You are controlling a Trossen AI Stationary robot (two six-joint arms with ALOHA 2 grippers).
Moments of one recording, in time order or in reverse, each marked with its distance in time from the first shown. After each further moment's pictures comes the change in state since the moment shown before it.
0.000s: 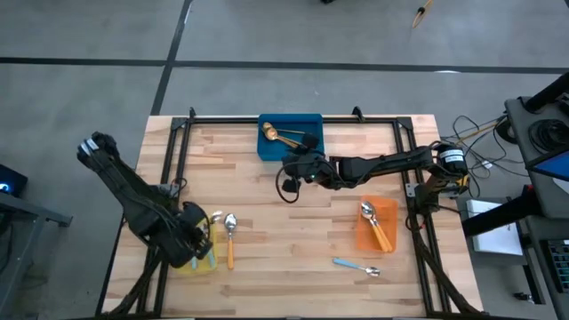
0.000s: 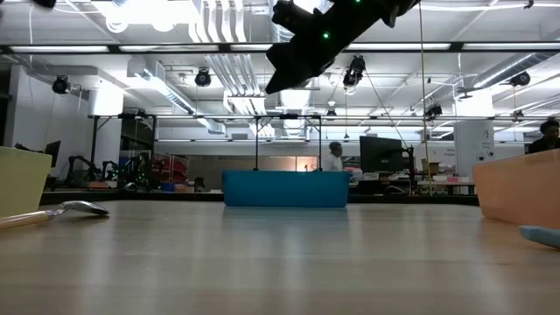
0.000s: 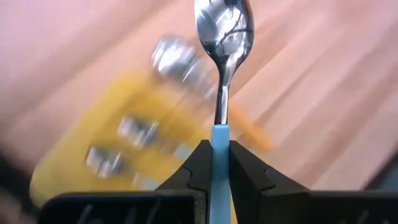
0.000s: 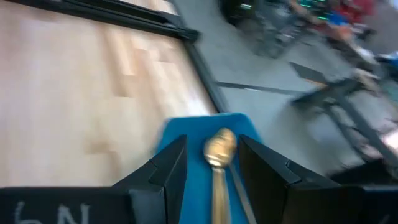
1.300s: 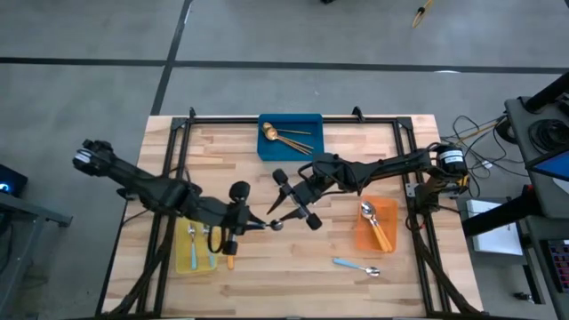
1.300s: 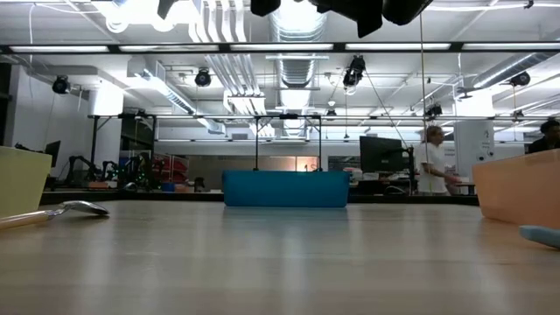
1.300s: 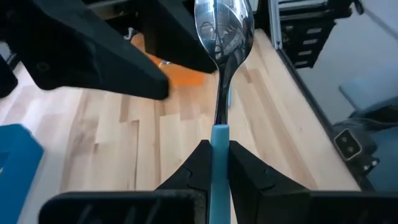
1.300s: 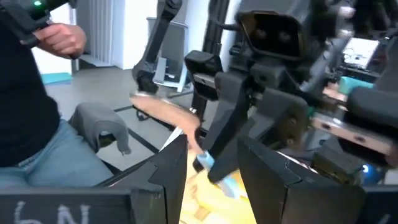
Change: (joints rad) left arm 0.405 0.057 0.064 0.820 0.074 1.558; right arm 0.023 0.005 -0.069 0.552 -1.257 0.033
